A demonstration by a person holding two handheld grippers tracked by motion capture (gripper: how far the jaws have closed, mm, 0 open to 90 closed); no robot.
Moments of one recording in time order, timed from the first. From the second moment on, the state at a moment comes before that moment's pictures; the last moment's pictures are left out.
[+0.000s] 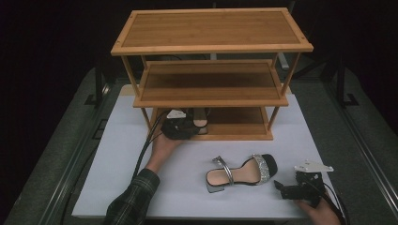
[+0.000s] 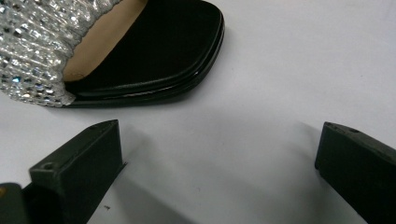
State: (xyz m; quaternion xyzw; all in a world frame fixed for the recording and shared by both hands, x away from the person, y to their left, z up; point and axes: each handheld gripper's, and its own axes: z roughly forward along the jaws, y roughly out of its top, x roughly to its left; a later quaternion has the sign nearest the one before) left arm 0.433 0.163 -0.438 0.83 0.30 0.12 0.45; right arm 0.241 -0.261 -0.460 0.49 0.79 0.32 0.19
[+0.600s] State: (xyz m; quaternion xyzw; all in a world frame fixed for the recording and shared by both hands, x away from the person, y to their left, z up) left arm 0.394 0.184 -0.421 0.85 0.28 0.09 0.44; right arm 0.241 -0.261 -0.460 0.49 0.79 0.32 0.19
